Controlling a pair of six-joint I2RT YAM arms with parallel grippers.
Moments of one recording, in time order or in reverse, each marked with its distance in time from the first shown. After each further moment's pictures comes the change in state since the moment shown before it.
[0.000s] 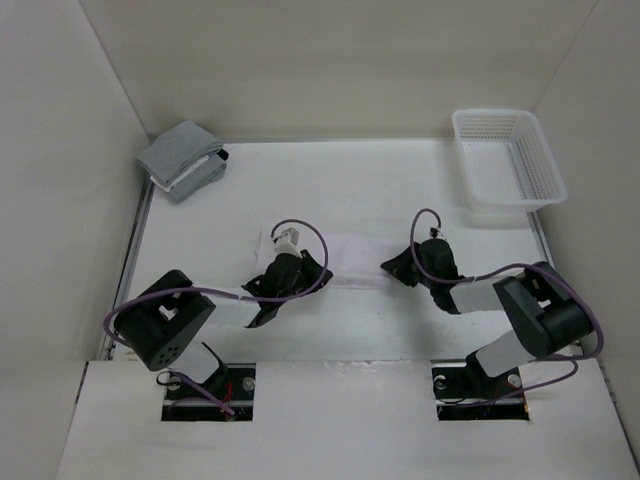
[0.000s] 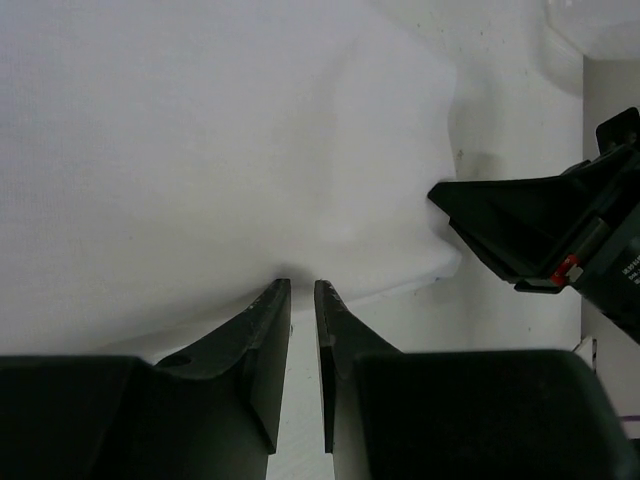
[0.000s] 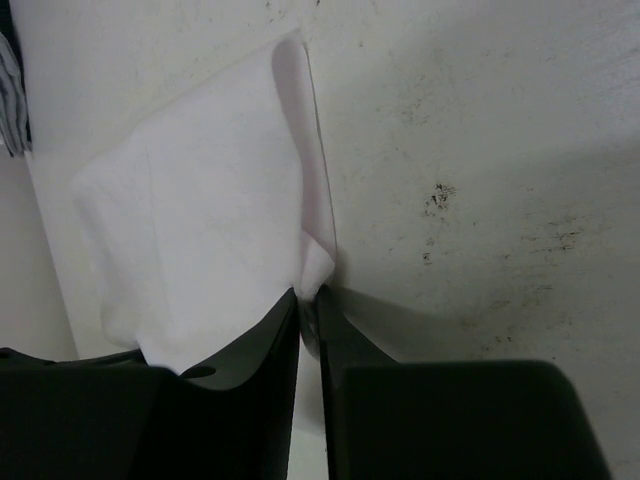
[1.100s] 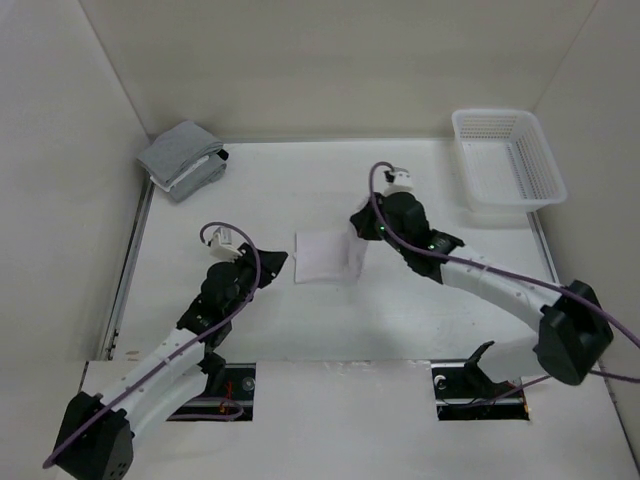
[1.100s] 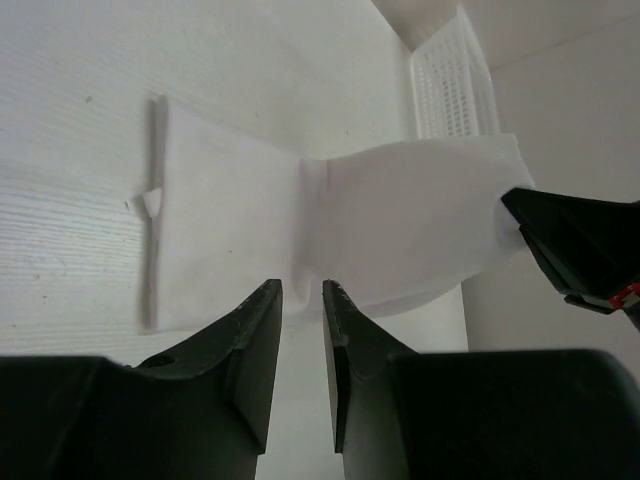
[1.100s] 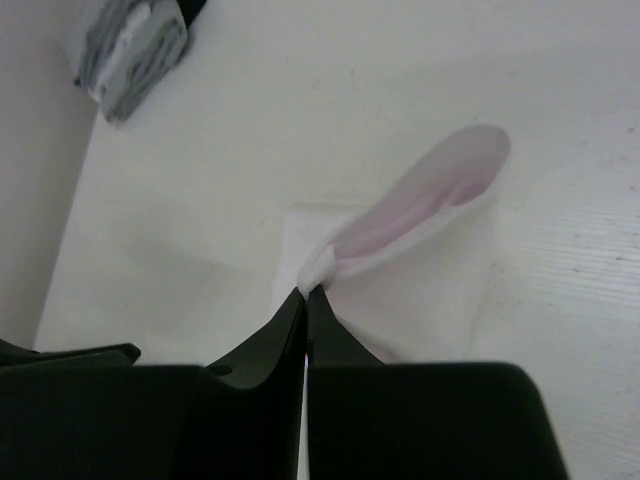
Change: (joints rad) left arm 0.257 -0.743 -0.171 -0.315 0.019 -0.031; right arm 0.264 -0.212 0.518 -0.505 0.274 -0.364
